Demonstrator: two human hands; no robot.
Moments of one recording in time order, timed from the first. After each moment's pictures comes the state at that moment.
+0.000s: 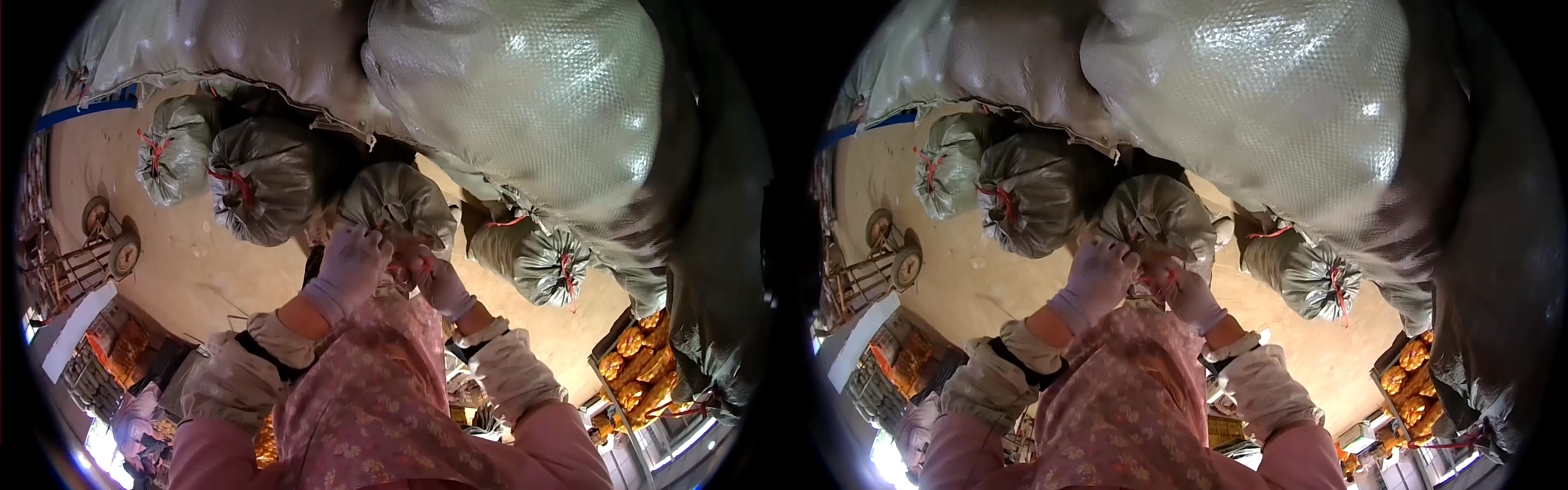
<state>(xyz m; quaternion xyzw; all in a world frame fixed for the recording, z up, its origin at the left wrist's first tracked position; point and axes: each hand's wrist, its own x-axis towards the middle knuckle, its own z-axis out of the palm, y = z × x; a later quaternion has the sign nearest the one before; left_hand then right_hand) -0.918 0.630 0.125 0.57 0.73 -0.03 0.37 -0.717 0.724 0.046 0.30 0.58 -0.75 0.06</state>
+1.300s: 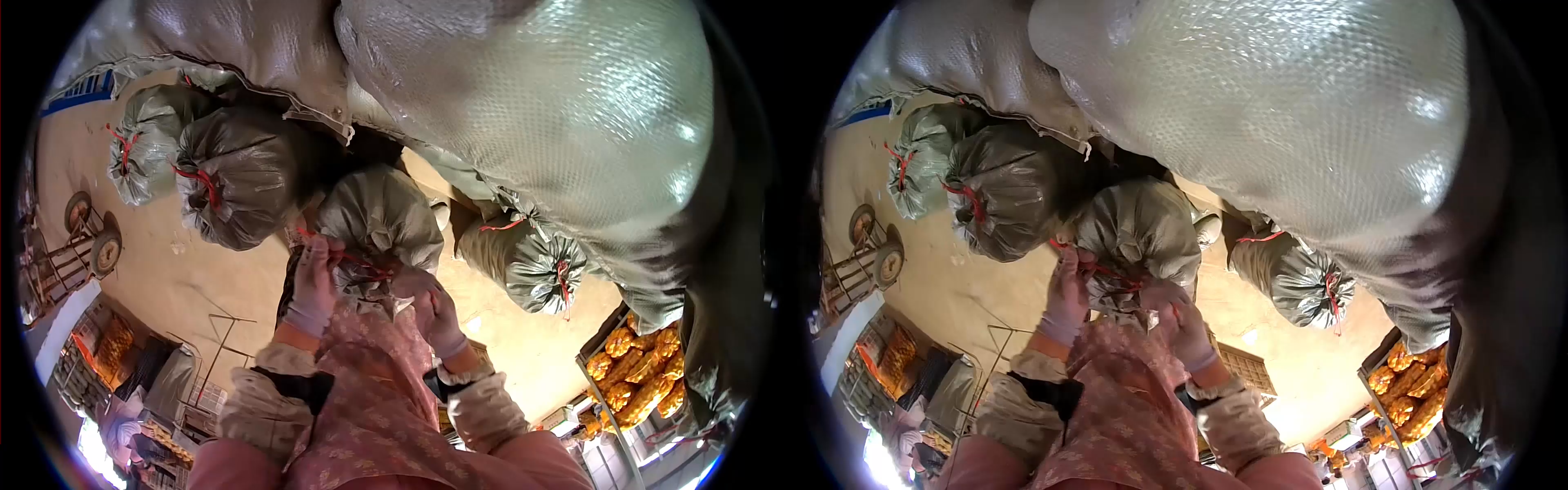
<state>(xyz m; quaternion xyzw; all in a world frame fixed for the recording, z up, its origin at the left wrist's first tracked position) -0.864 0.577 0.013 -0.25 0.55 0.69 0.39 -0.689 0.701 0.046 0.32 0.56 -0.75 -0.14</state>
